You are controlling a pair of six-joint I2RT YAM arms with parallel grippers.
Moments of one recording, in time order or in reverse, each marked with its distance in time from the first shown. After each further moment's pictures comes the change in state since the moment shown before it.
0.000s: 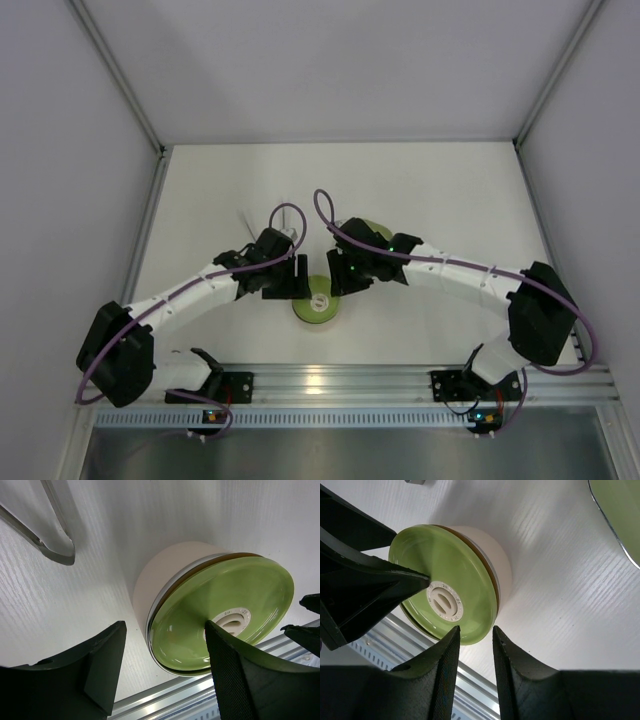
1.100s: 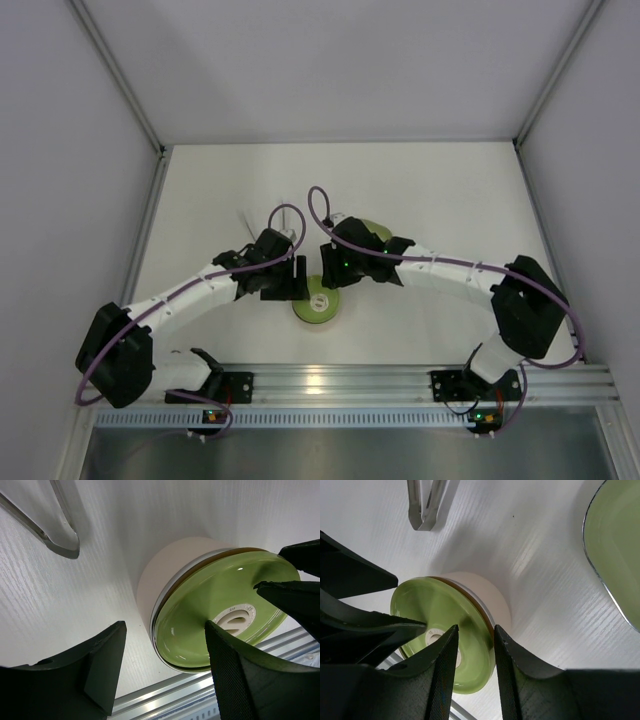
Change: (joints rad) left arm 0.000 -0.007 0.000 -0.023 -0.006 0.000; right arm -0.020 0.050 -0.047 0.230 0.038 -0.043
